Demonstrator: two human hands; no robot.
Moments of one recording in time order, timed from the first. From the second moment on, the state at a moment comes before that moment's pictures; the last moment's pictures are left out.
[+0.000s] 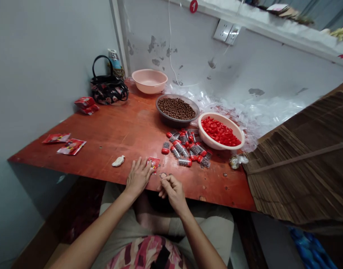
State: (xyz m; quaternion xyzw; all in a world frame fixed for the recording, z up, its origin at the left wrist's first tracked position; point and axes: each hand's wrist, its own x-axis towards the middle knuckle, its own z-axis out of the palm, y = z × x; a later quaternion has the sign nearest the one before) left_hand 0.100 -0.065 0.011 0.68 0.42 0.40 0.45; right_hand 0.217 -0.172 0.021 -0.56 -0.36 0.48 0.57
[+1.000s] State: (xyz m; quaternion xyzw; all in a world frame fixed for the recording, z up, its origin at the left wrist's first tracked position) left_hand 0.071 -0.080 0.025 0.37 0.46 0.37 0.71; right_hand 0.226 -0.111 0.021 -0.66 -0.46 0.27 0.53
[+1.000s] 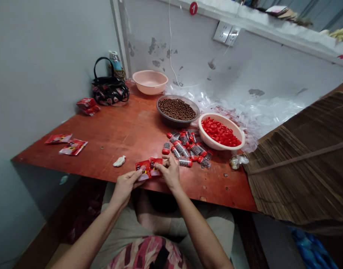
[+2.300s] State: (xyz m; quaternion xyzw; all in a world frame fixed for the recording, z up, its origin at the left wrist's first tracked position) left_hand 0.129 -0.088 0.039 0.09 0.38 0.44 0.81; right_hand 0.212 -0.168 0.037 -0.61 -0.39 0.40 0.56
